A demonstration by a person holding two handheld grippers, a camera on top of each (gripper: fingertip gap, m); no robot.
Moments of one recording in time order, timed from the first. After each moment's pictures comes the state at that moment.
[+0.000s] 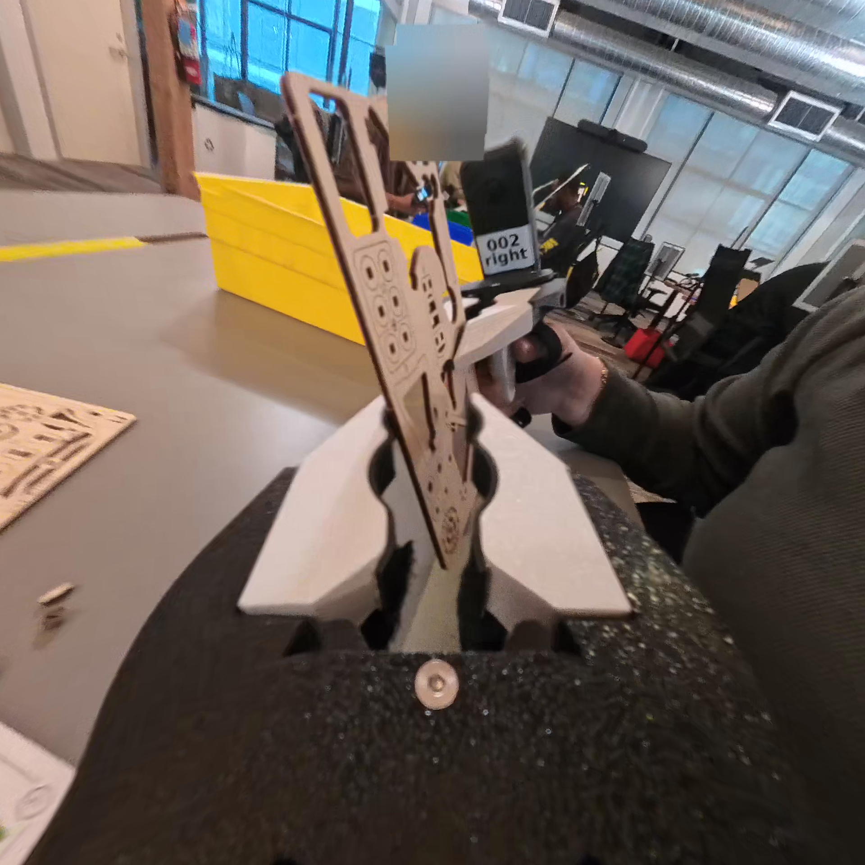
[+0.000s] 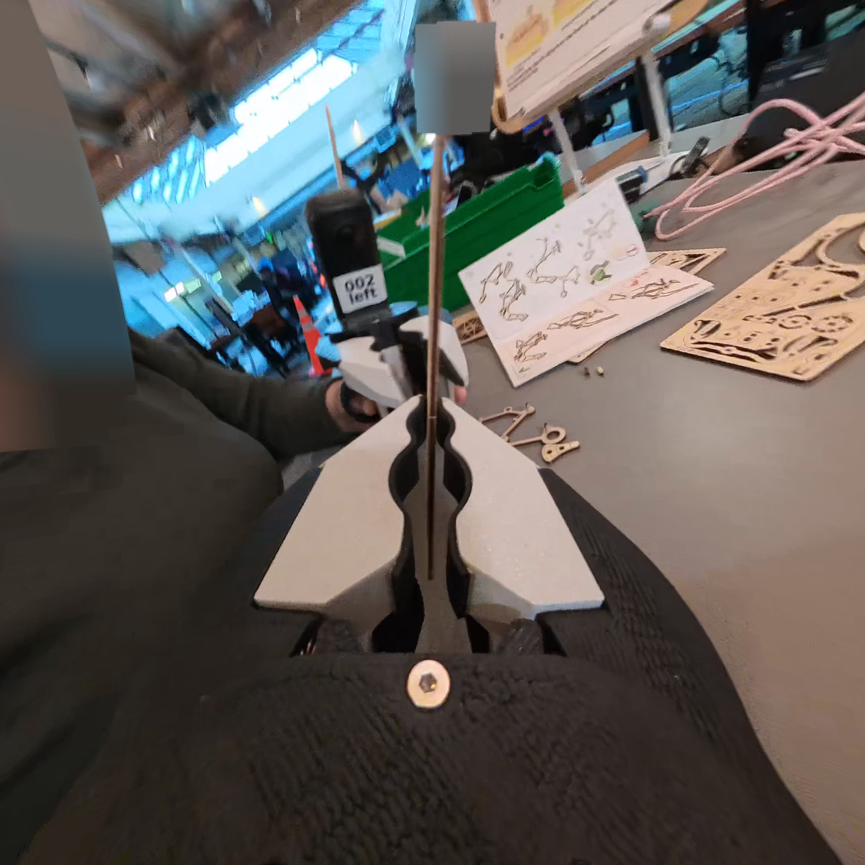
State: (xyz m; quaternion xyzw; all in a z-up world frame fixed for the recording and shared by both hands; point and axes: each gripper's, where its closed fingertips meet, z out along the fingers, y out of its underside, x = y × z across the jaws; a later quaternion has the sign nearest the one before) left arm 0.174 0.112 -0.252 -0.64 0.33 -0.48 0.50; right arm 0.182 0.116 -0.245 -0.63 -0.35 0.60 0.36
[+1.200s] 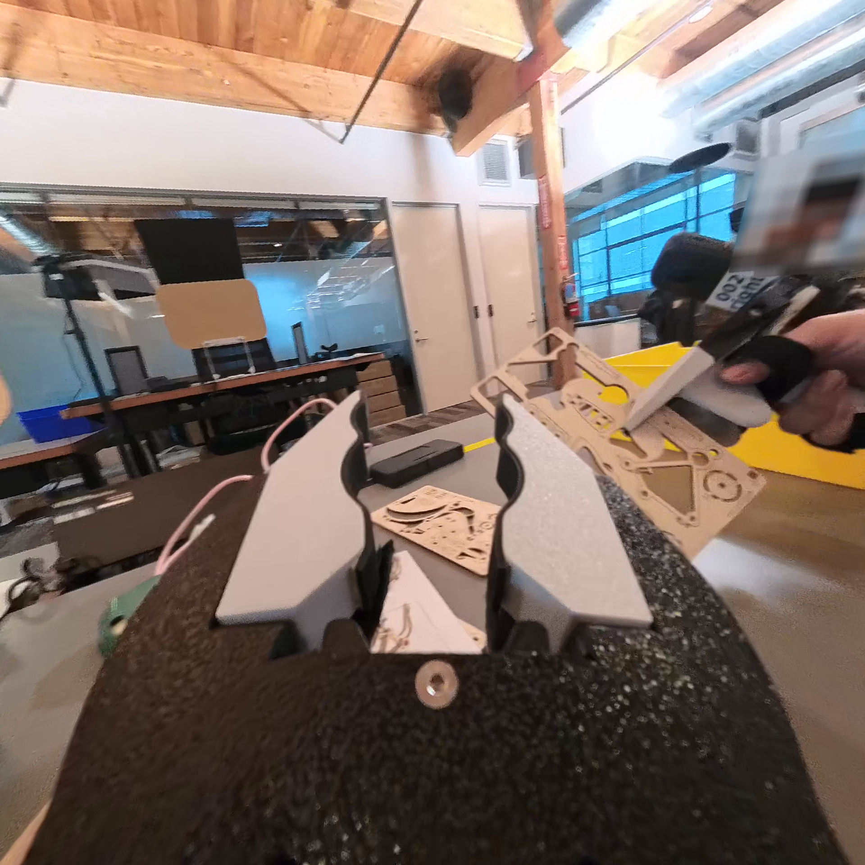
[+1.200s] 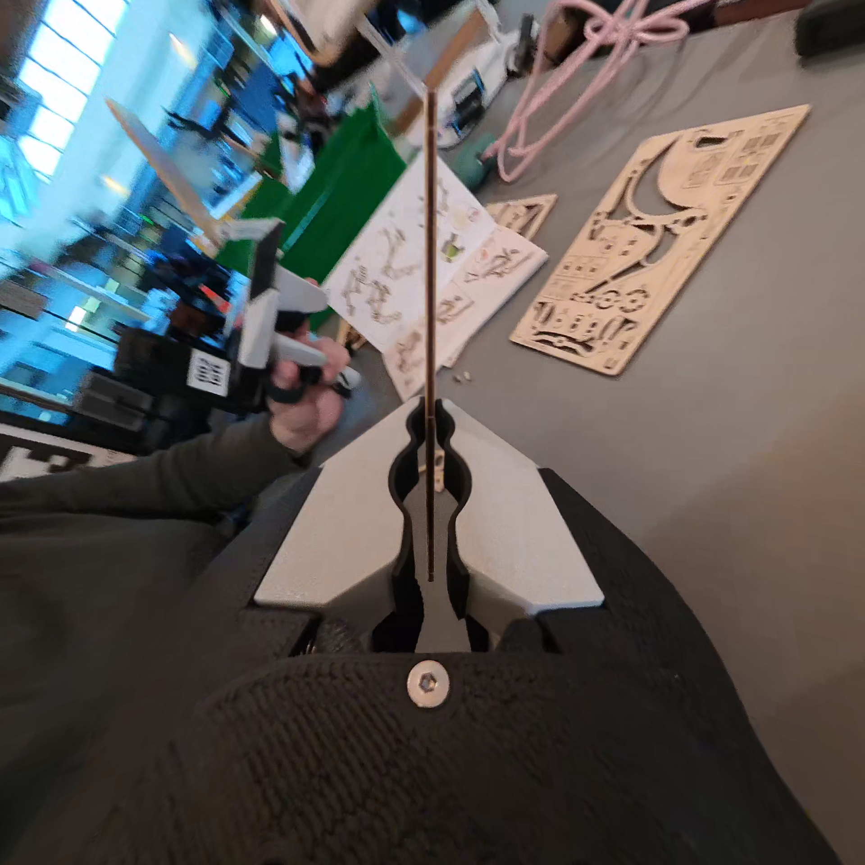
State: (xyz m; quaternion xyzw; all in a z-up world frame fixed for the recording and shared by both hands) left arm 0.040 0.188 -0.197 -0.55 0.18 -0.12 0.80; right arm 0.172 0.212 -0.257 -0.77 -0.28 0.52 0.25
